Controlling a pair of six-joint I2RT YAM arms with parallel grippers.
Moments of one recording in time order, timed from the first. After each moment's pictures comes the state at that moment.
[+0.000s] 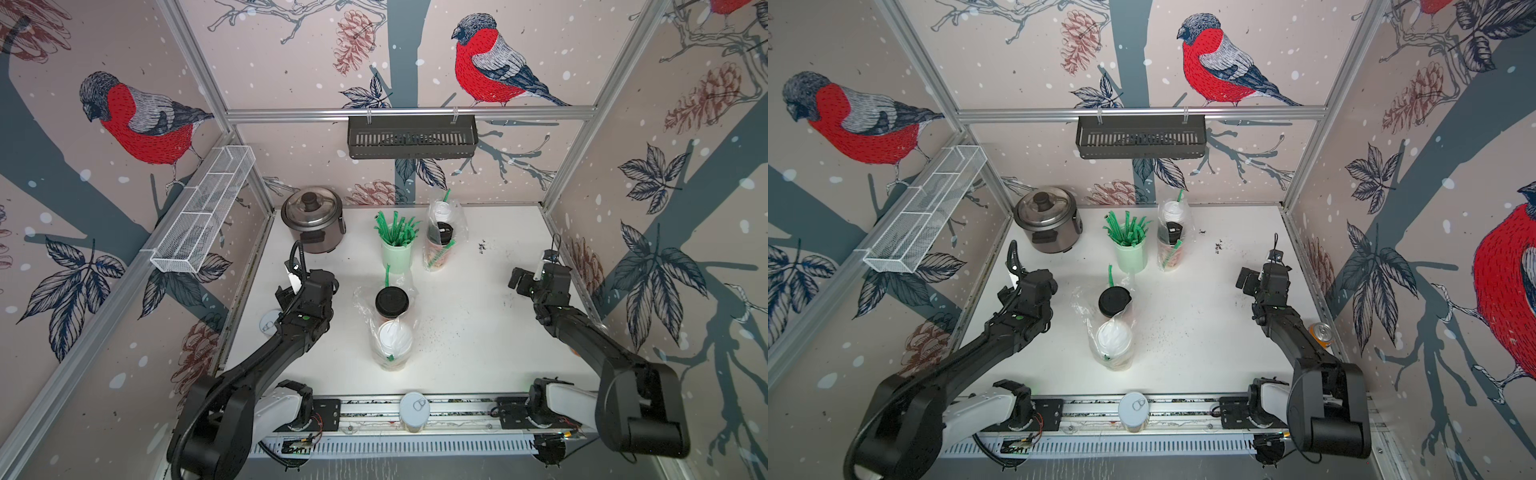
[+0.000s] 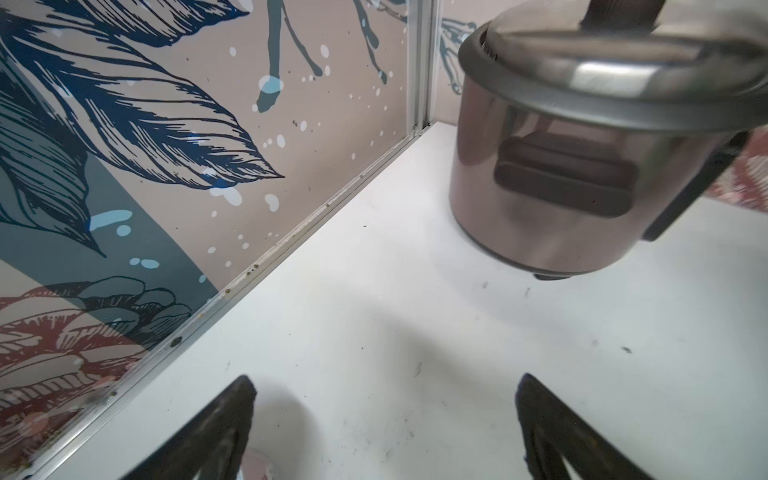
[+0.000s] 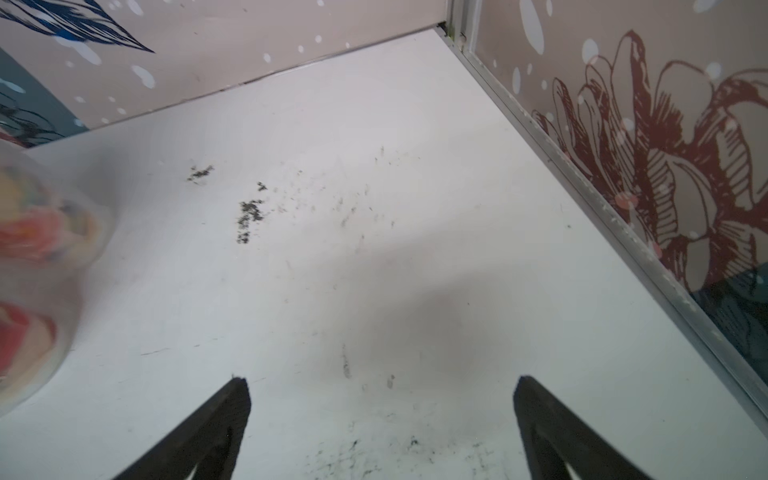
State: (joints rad) left arm -0.30 1.16 0.47 0.12 -0.86 -0.40; right arm -0.07 1.23 0.45 0.22 0.09 0.17
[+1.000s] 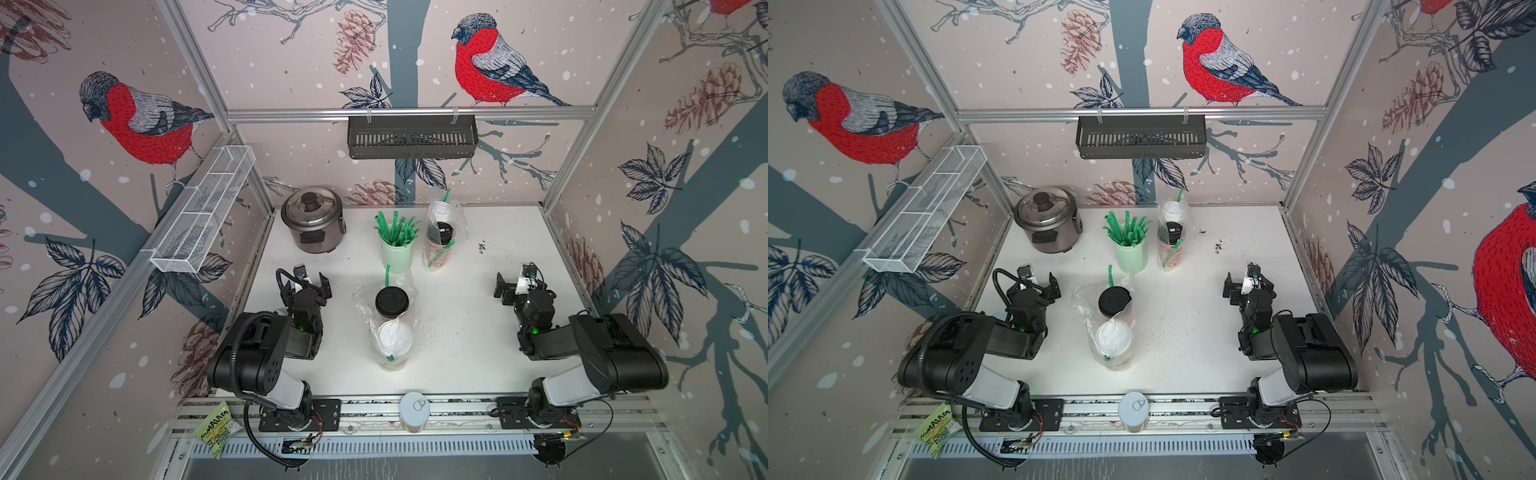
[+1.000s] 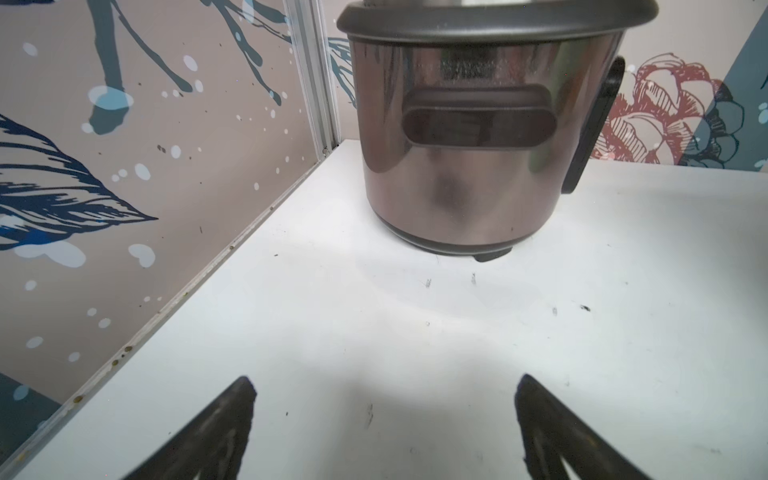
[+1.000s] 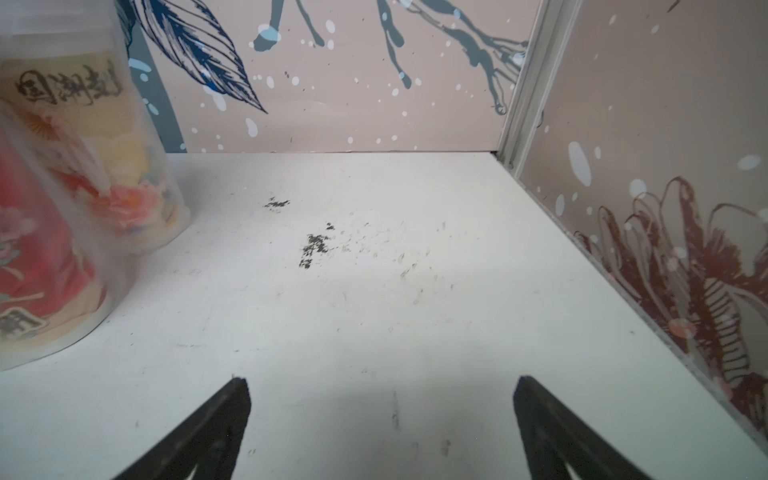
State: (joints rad) left arm -0.11 1.54 0.20 1.10 -0.41 -0.05; right arm 0.06 1.50 0.17 1.15 0.12 -0.03
